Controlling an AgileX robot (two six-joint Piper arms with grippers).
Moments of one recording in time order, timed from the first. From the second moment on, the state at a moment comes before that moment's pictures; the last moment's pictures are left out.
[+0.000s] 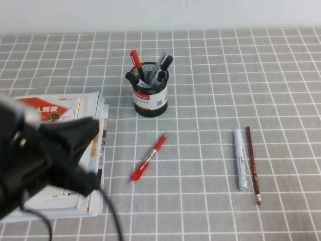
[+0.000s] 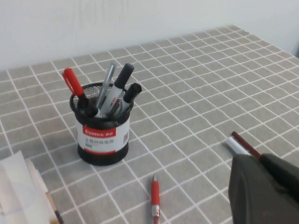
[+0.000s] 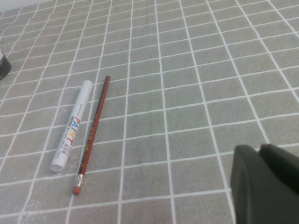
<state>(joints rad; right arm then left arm) 0.03 -0.01 0.03 0.14 0.37 0.11 -0.63 0.83 -0.57 -0.37 0.12 0.35</state>
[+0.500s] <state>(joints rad) 0.03 -0.01 0.03 0.14 0.37 0.11 -0.63 0.76 -0.39 -0.37 0.15 0.35</state>
